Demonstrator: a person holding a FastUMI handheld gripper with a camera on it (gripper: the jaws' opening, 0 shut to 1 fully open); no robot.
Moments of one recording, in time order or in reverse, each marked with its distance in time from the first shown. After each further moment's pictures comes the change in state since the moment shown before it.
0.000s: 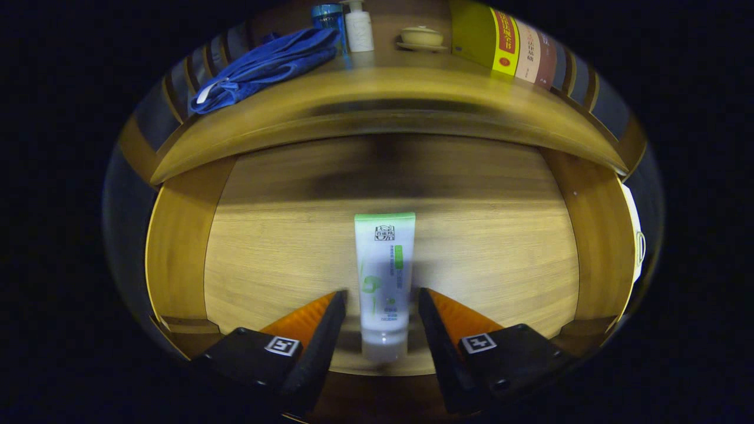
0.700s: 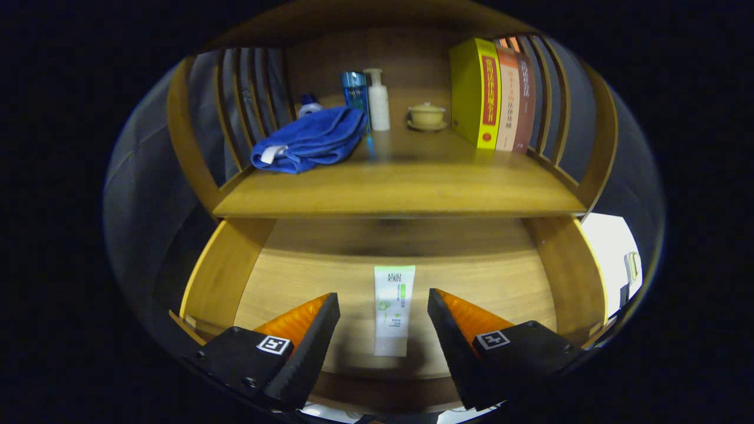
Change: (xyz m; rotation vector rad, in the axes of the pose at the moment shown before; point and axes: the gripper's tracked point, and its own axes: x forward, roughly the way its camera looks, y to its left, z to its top) arm -0.064 0.013 0.034 -0.033 -0.344 0.073
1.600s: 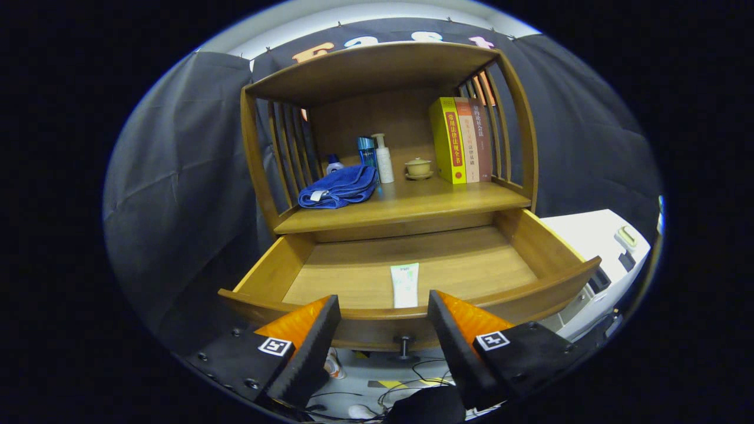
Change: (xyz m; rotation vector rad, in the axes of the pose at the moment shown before) arm -0.132 0.013 -0.048 0.027 -0.398 0.038
